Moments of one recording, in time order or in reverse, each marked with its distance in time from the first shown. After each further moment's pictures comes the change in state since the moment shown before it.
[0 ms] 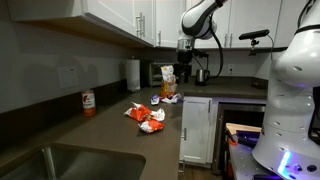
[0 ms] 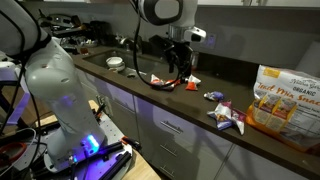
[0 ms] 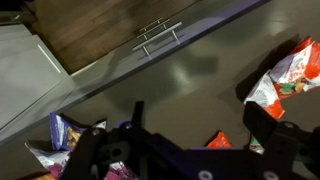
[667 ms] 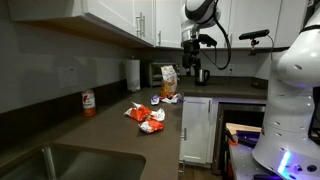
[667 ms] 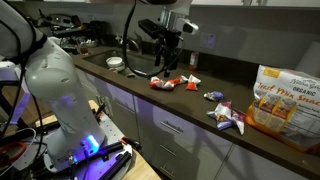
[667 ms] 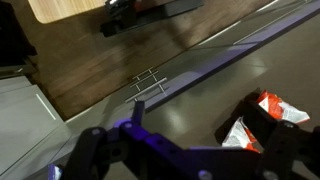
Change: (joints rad) arm 0.002 -0.110 0.014 0.056 0.007 -0.383 0.044
